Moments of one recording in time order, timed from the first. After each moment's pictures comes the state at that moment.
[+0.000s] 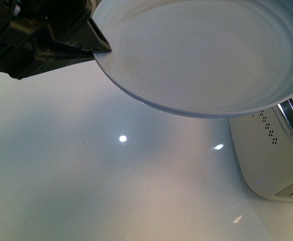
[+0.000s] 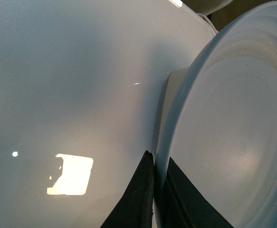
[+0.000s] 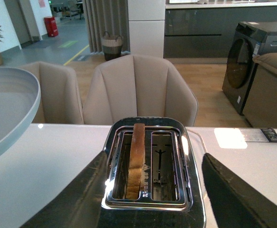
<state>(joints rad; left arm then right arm) -0.49 1.41 0.85 -0.18 0.15 -0.81 0.00 0.01 0.02 0.00 0.00 0.00</state>
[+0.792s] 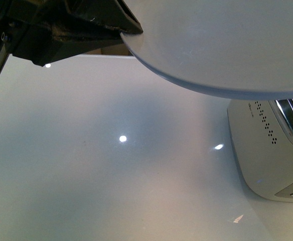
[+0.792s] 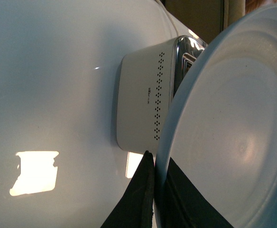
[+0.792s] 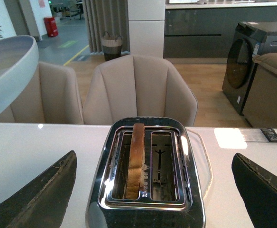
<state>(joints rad) -0.47 1.40 0.83 -0.07 0.36 -0.84 0.00 0.01 0.02 0.00 0.00 0.00</state>
